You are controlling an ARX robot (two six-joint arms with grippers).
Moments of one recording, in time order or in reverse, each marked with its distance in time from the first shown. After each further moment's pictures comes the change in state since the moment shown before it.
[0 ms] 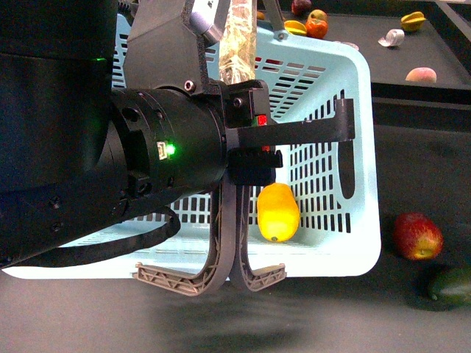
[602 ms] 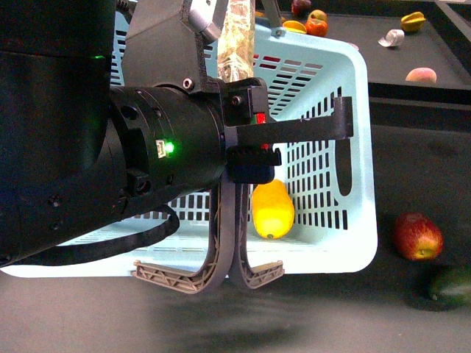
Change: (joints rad) left arm 0.000 0.000 0.000 0.000 -0.004 0.002; right arm -0.033 0.245 0.169 0.000 -0.023 0.109
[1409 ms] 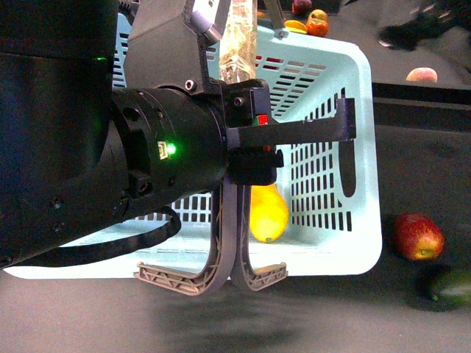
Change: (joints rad) left arm 0.000 0.000 0.000 0.000 0.000 -0.002; right arm 0.230 0.602 0.306 0.085 -0.187 0.162
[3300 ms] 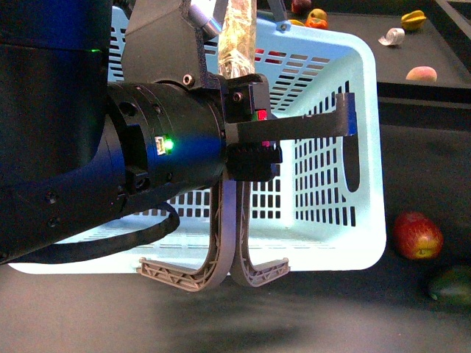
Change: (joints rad) left arm 0.000 -0.005 0.000 0.000 0.003 0.005; right arm -0.714 1.368 0.455 0.269 0.187 -0.196
